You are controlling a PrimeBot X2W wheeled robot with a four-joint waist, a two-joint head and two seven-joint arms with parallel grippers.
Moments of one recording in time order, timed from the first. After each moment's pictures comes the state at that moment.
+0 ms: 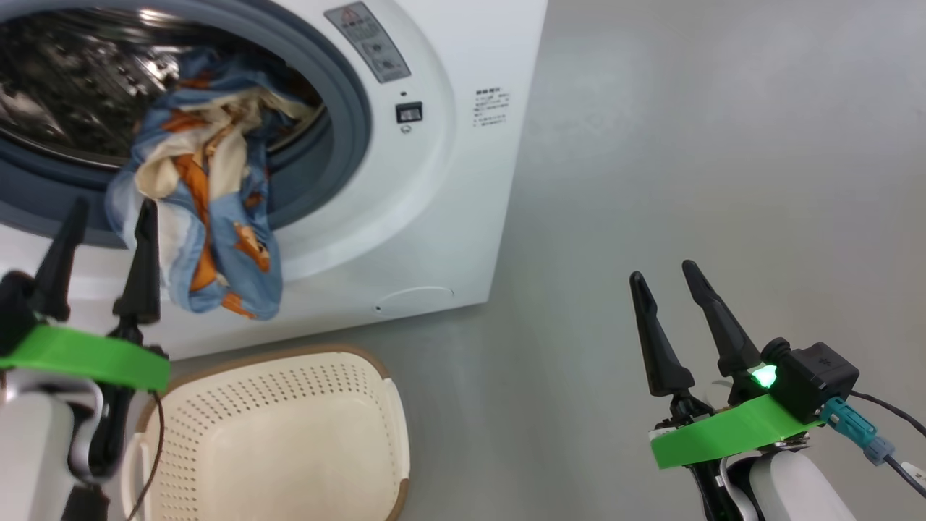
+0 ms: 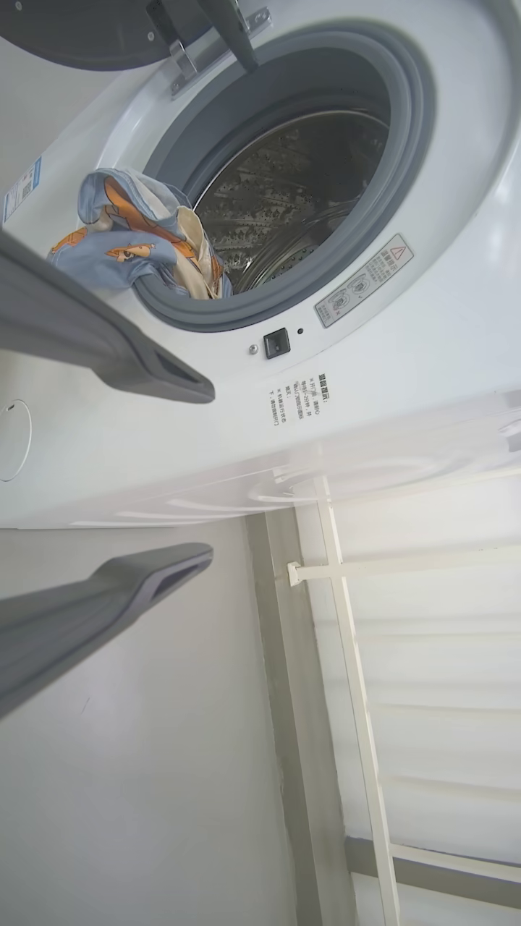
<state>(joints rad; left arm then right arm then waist) -0.52 0.42 -0.23 0.45 -0.58 -0.13 -0.26 -0.16 -0.04 0.18 0.10 0.33 0.13 -0.25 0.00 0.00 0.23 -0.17</state>
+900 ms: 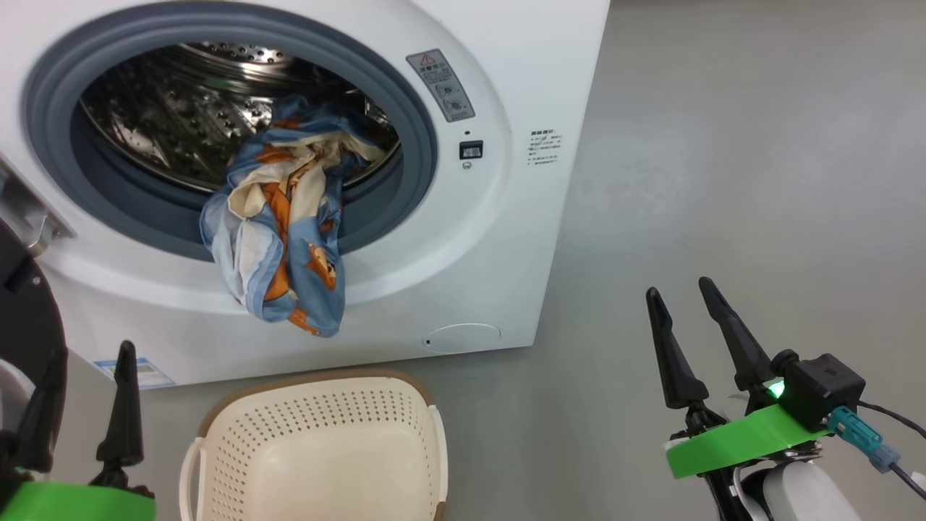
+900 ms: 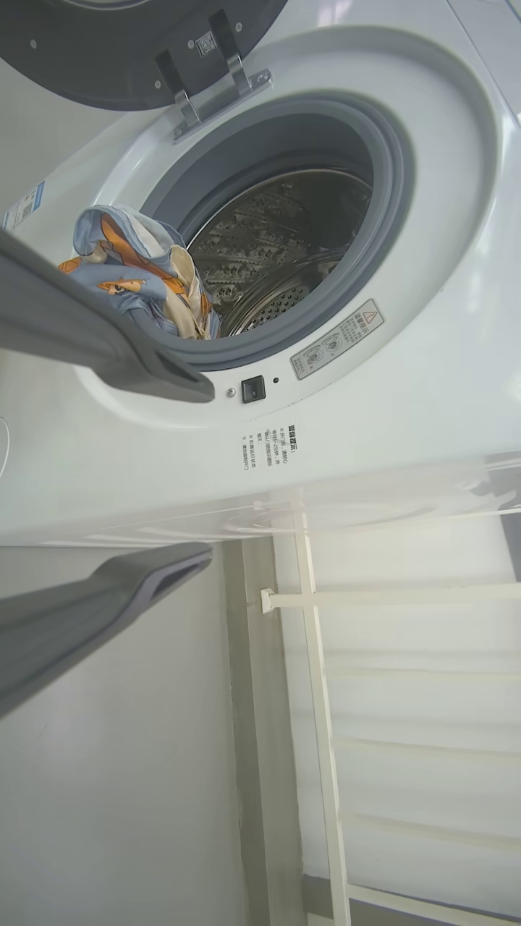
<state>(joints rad) -0.11 0.36 -0.02 0.23 -0.51 -0.13 -0.26 -0.13 -0.06 0.15 0.14 0.31 0.13 -0.25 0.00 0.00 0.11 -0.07</state>
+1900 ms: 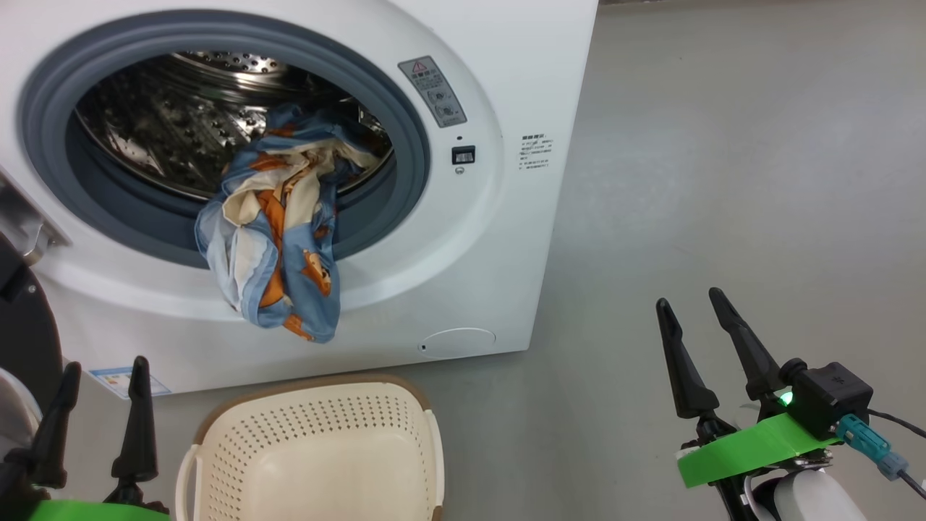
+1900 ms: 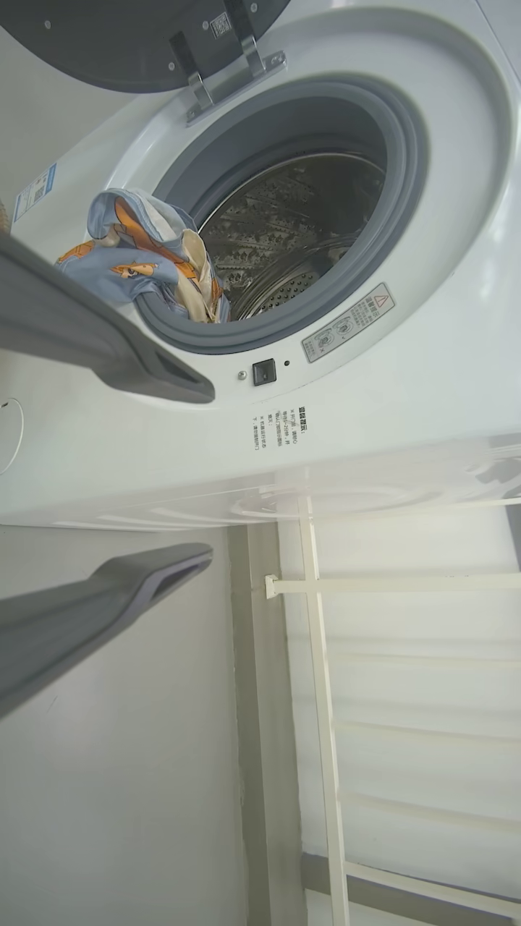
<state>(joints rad) -0.06 0.30 0.02 0.19 -0.45 -0.13 -0.26 -0.11 -0.09 0.15 0.14 0.31 0.13 -0.25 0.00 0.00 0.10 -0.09</state>
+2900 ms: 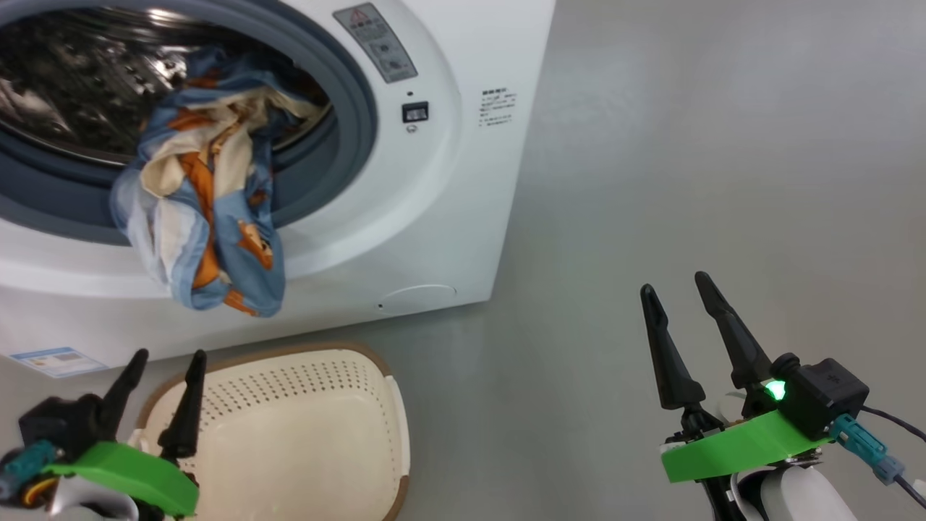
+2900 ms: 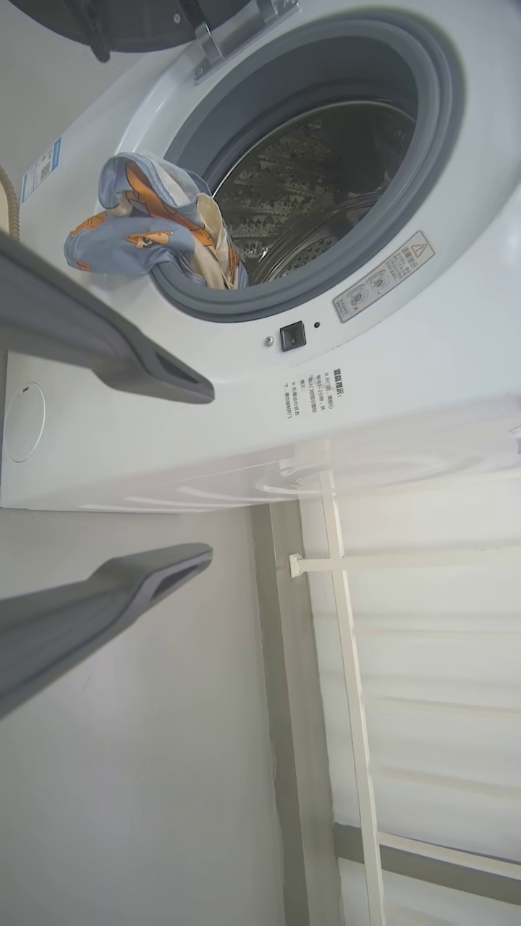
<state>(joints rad) -0.28 0.41 -0.29 0.52 -0.59 -0.13 -0.25 -0.11 -0.05 0.16 0.08 0.28 0.13 -0.25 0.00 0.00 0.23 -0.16</state>
